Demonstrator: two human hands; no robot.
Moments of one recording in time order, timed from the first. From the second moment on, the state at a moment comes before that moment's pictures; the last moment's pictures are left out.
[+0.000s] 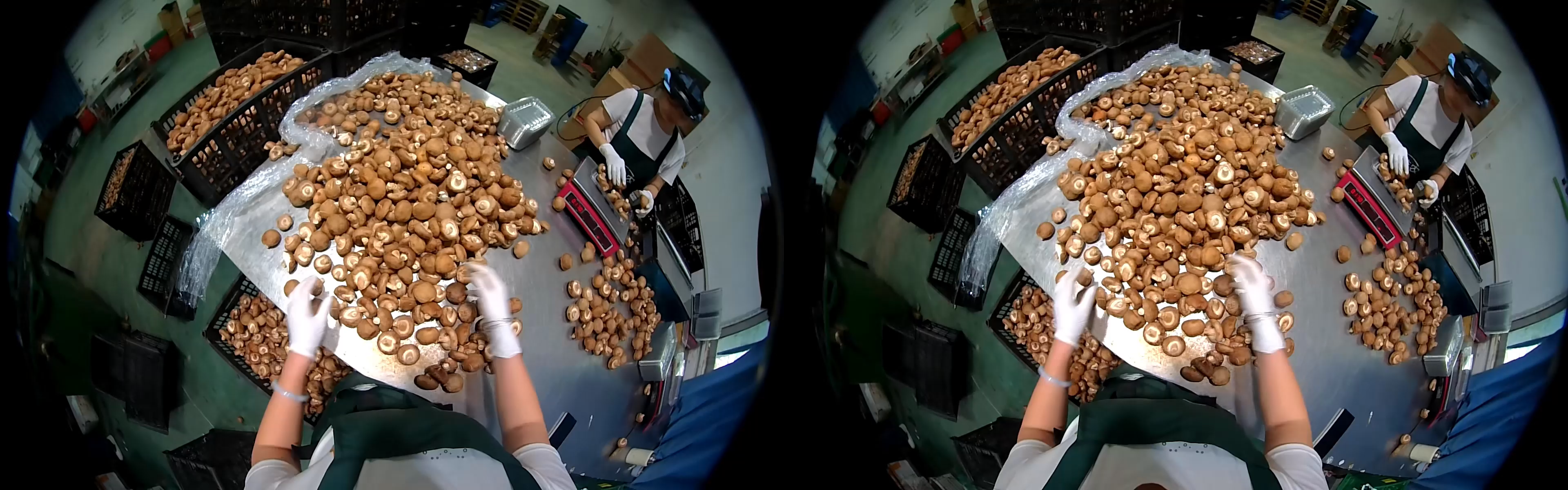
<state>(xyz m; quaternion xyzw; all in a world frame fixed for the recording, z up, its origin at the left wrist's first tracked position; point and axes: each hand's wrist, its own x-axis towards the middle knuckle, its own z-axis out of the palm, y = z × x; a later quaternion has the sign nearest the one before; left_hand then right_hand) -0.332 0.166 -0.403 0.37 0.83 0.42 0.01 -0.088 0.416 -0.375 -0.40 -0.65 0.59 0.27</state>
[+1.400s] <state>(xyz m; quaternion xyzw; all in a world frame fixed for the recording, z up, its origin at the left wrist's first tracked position) -0.293 0.175 -0.412 0.14 0.50 0.69 0.51 -0.133 0.355 -0.440 -0.31 -0.66 0.66 0.19</state>
